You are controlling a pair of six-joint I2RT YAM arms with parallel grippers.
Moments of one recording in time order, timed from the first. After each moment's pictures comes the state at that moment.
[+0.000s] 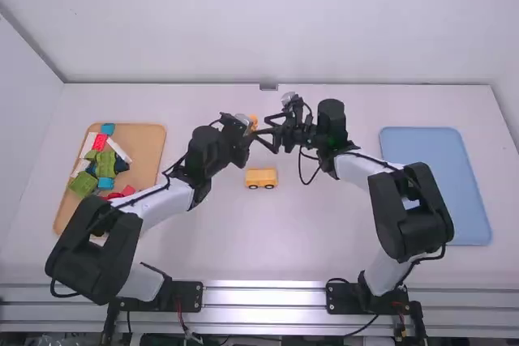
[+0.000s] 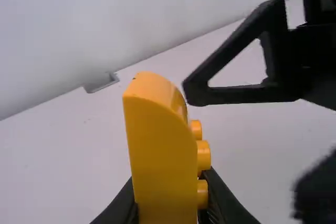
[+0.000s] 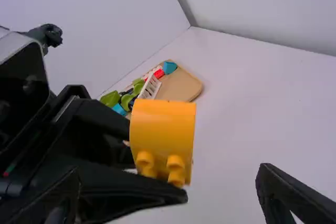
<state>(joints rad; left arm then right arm) -0.37 1.52 0.66 0.53 0.21 0.08 0.32 1.80 0.92 0.61 -0.95 0.27</state>
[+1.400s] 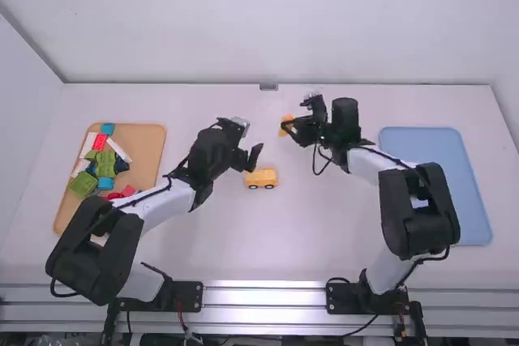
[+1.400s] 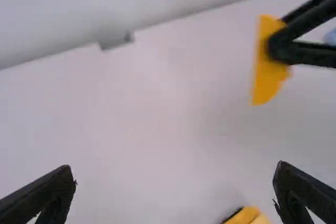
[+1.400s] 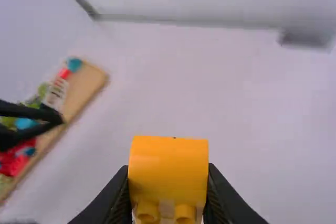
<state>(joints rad) -0.39 1.52 0.66 0.41 0.08 -0.02 0.20 1.80 0.96 0.24 -0.67 0.14</state>
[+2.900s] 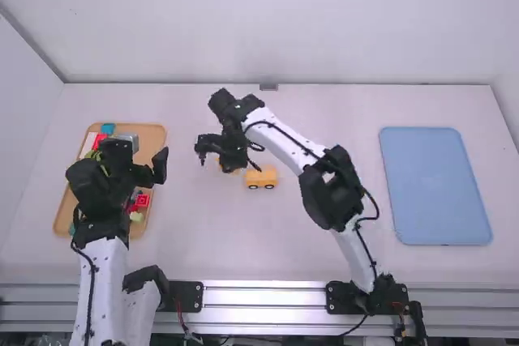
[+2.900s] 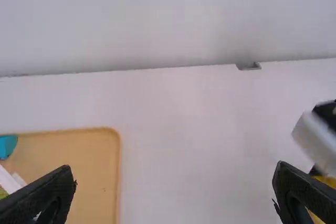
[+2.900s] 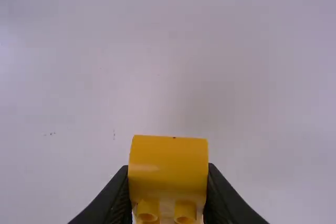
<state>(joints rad) 0.42 0.82 0.49 -0.04 0.53 0.15 0.75 2.29 2.03 -1.15 -0.31 -0.92</state>
